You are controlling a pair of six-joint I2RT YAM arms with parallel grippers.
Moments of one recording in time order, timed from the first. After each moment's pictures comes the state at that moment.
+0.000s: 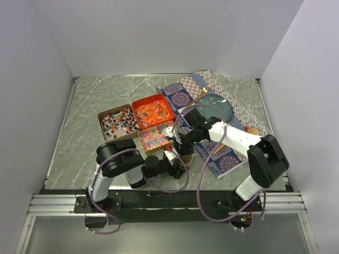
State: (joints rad) left arm -1.07 2.04 0.42 1.48 0.04 -0.13; right arm 0.63 1.58 1.03 -0.65 -0.76 -0.86
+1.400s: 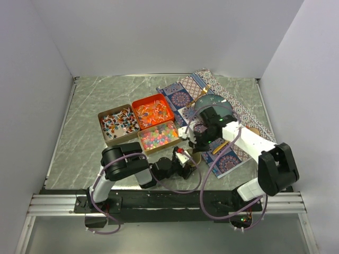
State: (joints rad) left arm -1.17 2.08 0.57 1.32 -0.13 -0.05; right arm 0.47 1.46 0.99 -0.82 -0.63 -1.08
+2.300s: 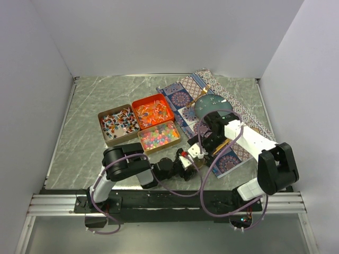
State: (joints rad) left arm -1.19 2.09 0.59 1.33 -0.06 0.05; right arm 0.42 1.46 1.00 -1.11 -0.68 -1.91
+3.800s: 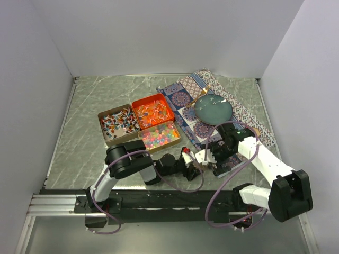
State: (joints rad) left arm -1.14 2.14 0.66 1.31 0.12 -0.05; right arm 0.32 1.19 0.77 -1.05 -0.50 -1.65
